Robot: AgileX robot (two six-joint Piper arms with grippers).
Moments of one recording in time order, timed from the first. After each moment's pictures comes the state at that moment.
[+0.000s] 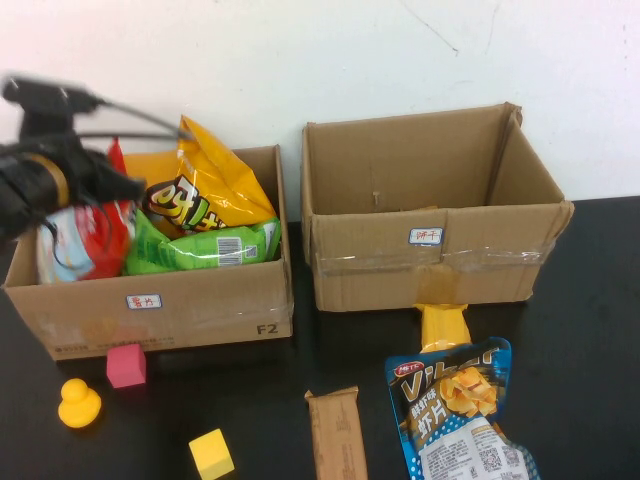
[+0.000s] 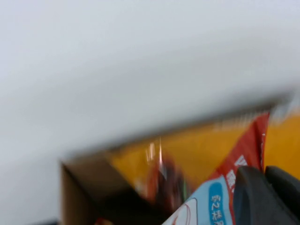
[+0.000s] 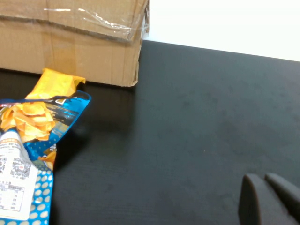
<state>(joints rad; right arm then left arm) 0.08 -0.01 0.02 -0.10 0.42 -0.05 0.00 1.84 -1.22 0.88 -0.11 -0.73</state>
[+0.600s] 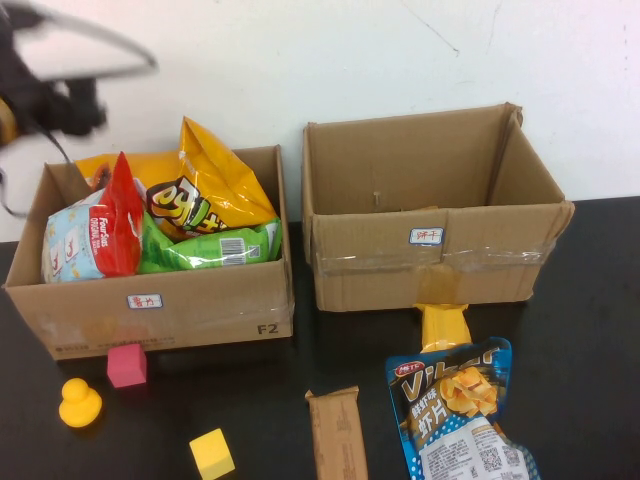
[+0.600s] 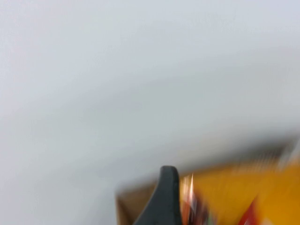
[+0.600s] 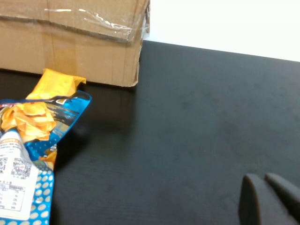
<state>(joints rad) 0.08 -0.01 0.02 -0.10 0.42 -0.05 -0.03 1.60 -1.21 0.92 0.02 -0.79</state>
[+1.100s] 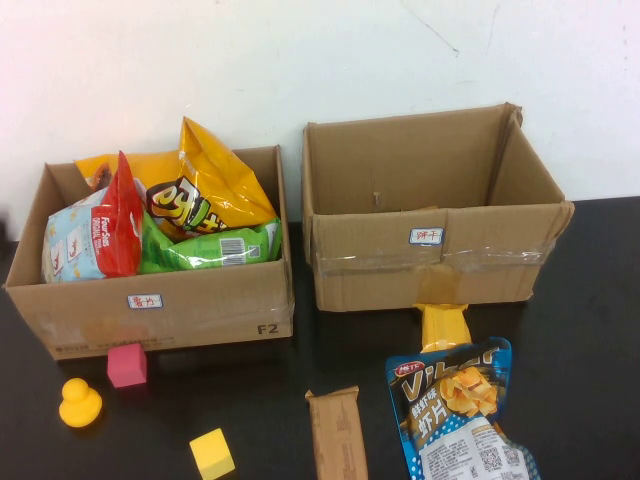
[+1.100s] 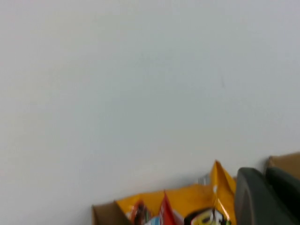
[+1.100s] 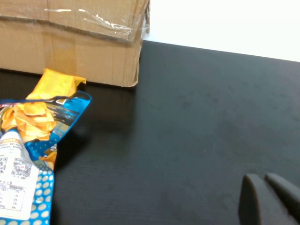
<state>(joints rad) 0.08 -0.01 0.02 -0.10 0.42 -0.05 -0.16 0.78 -0.71 0.92 0.07 -0.89</state>
